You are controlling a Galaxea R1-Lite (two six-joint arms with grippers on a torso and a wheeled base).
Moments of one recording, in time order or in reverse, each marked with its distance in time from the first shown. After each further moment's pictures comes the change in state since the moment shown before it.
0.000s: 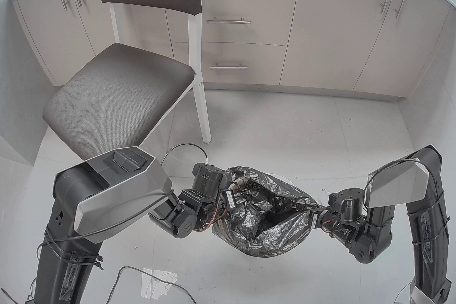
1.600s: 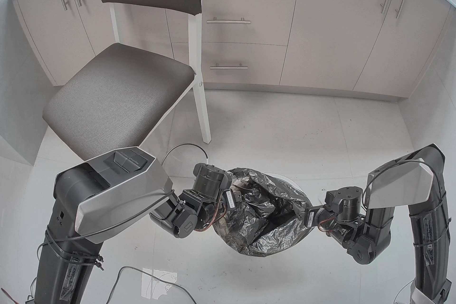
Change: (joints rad) left arm -0.002 0.003 -0.007 0.011 0.015 0.001; right arm 0.041 -0.038 0.001 0.000 -0.033 -0.001
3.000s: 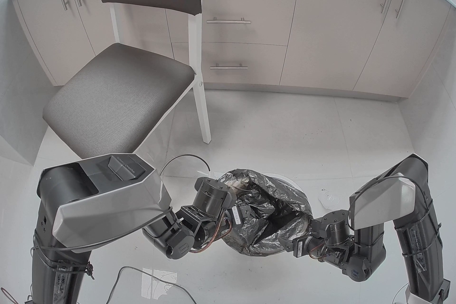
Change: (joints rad) left arm -0.083 -0.106 0.227 -0.122 -0.042 -0.064; right arm 0.106 0.080 0.103 0.000 0.113 0.062
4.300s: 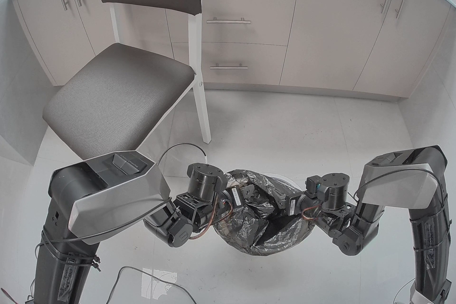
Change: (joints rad) left arm 0.069 0.075 -0.105 -0.168 -0.111 0.061; right arm -0.032 -0.115 -0.284 0.095 -0.066 -0.152
